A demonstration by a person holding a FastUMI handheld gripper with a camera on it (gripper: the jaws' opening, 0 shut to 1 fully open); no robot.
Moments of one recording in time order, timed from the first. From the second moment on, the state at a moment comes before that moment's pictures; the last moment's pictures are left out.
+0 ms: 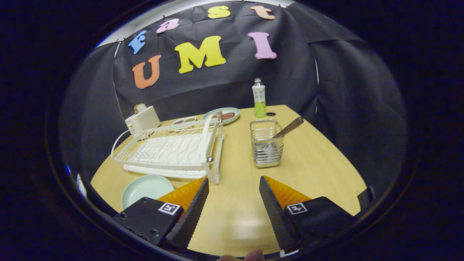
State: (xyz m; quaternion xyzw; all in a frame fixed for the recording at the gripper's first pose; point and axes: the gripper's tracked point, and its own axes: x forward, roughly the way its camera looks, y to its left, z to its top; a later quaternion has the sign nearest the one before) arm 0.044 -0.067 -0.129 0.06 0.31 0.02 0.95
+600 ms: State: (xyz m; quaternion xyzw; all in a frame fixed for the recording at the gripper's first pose) arm 0.128 -0.153 -0.131 0.05 0.19 -0.04 0.98
